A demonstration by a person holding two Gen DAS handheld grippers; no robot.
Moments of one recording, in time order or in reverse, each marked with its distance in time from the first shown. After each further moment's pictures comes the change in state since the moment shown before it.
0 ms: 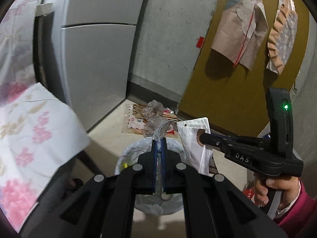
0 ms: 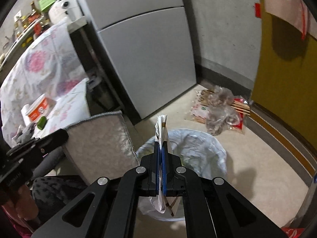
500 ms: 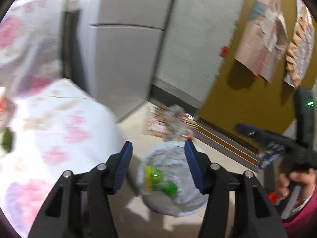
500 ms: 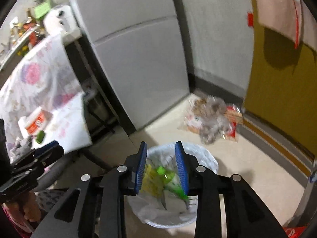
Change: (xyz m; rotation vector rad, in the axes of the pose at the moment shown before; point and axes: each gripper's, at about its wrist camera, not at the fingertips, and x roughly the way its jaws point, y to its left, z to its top) left arm -0.045 0.053 0.002 -0.101 -0.039 0.169; right arm -0.027 0.015 0.028 -0.002 -0.083 -0.023
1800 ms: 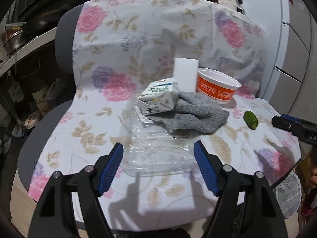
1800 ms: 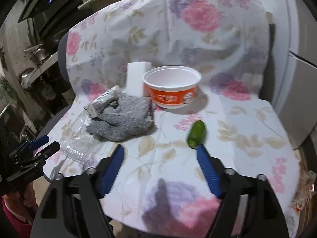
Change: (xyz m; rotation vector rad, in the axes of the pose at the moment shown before) left arm -0.252 0.258 -0.109 -0.445 -0.099 0.784; right arm 0.068 0.399 -0.027 -0.581 0.157 0.564
